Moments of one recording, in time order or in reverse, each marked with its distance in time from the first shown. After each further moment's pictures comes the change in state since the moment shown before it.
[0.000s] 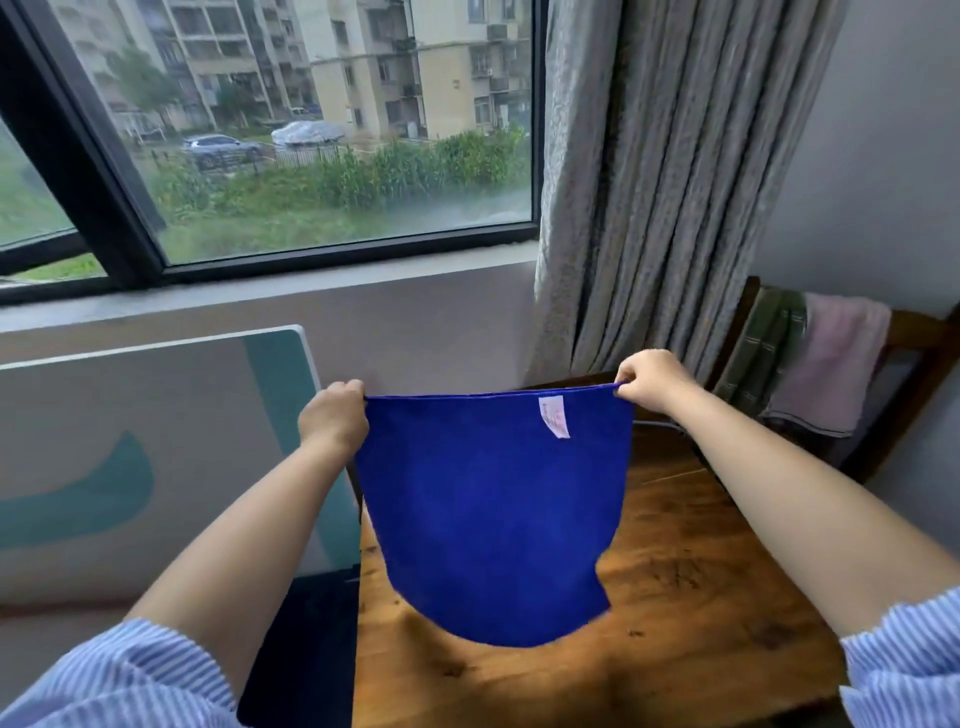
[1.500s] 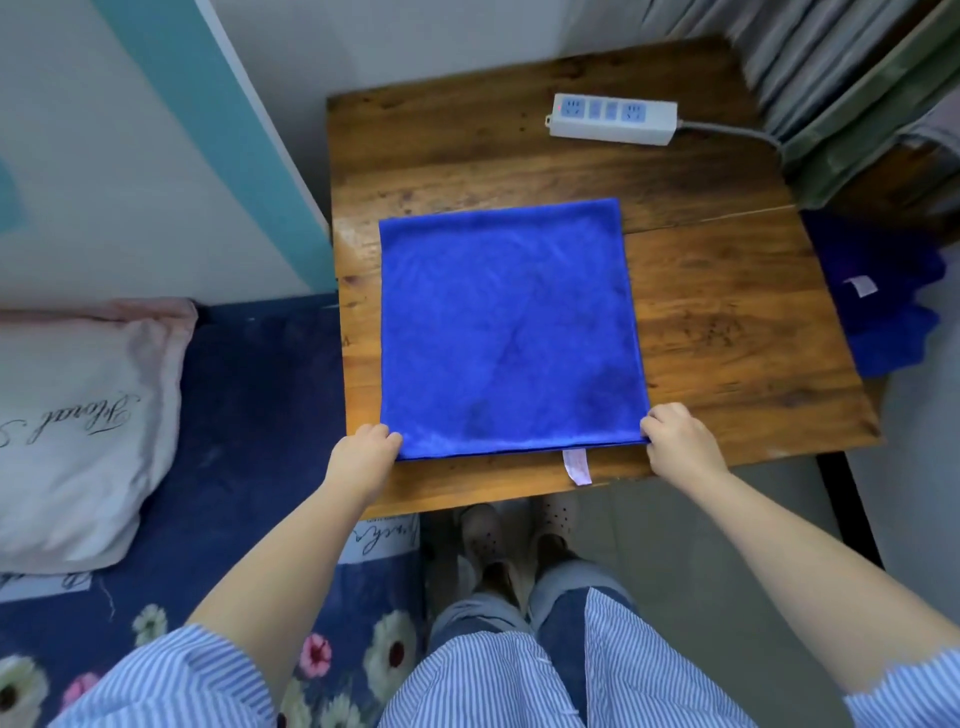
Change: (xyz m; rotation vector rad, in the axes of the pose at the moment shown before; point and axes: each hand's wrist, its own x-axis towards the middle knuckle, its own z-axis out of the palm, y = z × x) left_hand -0.201 -0.048 0.226 0.309 -0.806 0.315; right_hand -0.176 0.122 0.280 -0.223 -0.309 -0.182
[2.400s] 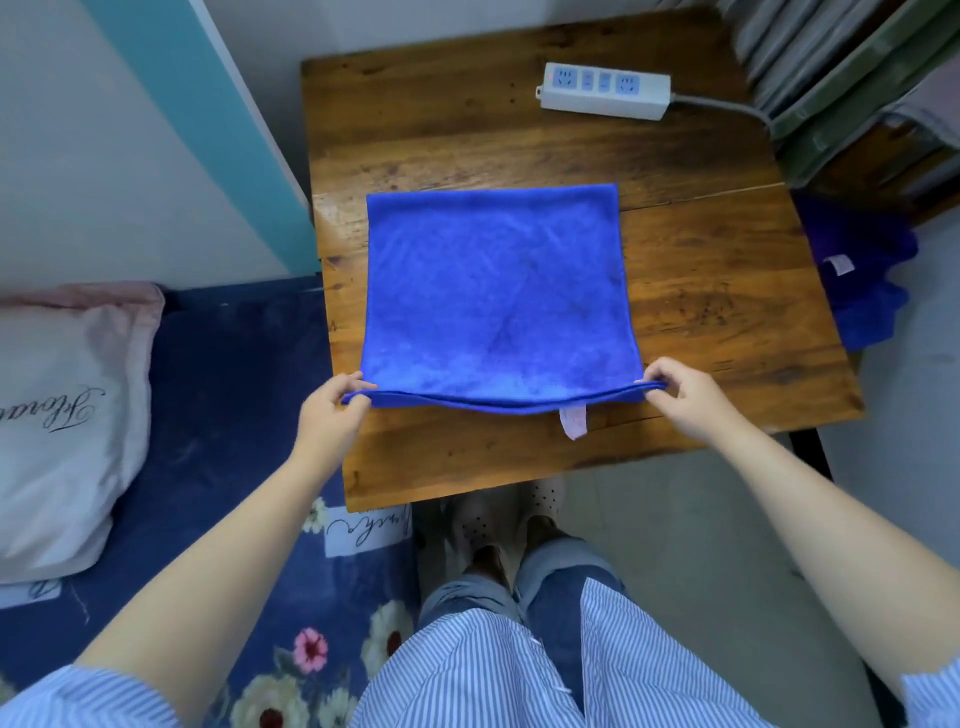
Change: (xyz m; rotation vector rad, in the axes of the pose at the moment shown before) left_hand 0.005 -0.029 -0.003 -1.334 0.398 -0.203; right_hand 0.014 -0.013 -0.053 0.649 -0.100 0.231
